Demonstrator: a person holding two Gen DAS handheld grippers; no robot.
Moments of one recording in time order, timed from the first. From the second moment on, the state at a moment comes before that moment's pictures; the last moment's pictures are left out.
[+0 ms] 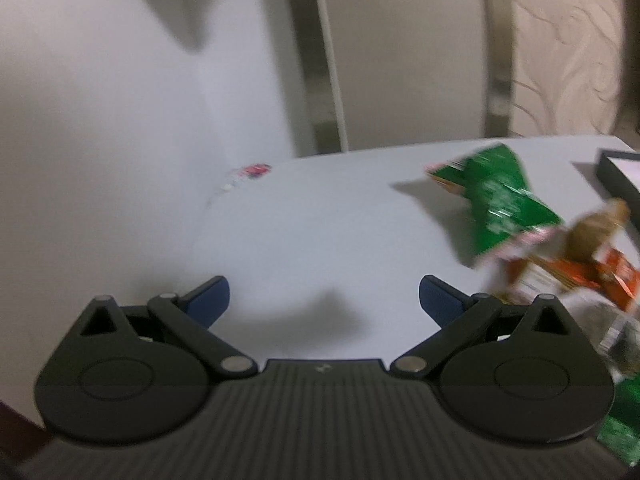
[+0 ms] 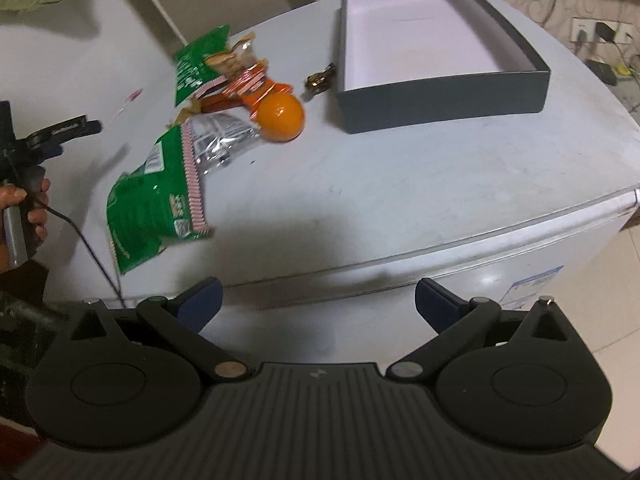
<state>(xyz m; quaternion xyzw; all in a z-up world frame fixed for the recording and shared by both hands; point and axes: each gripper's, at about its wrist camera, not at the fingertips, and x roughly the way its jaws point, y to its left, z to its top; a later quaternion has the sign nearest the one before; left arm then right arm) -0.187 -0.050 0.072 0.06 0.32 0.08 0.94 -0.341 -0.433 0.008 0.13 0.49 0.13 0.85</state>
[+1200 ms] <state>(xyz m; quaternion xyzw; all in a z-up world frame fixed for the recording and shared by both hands) -0.254 -0.102 0.083 0.04 0.28 -0.05 0.96 -0.376 -0.377 0.069 0.11 0.42 0.13 0.89</state>
